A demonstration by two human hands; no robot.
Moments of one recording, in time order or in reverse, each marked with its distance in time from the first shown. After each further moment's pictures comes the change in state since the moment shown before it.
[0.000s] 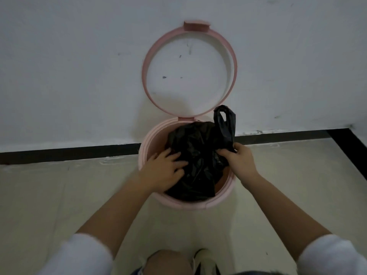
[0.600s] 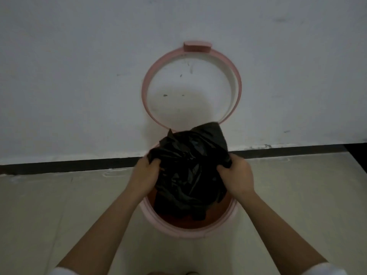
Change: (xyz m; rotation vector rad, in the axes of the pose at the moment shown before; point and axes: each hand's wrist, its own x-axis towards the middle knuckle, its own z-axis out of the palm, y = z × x) left_hand 0.010 -0.003 -0.040 -1.138 0.457 -0.529; right_hand 0.032 -0.003 0.013 -0.428 0.084 -0.256
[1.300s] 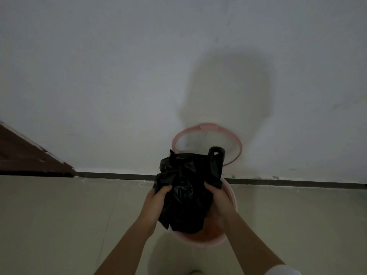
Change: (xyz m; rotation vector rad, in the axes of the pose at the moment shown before) left_hand -0.097 0.136 -0.057 -0.390 0.064 -0.357; right_hand -0.015 -0.113 -0.046 1.144 -0.691 0.716
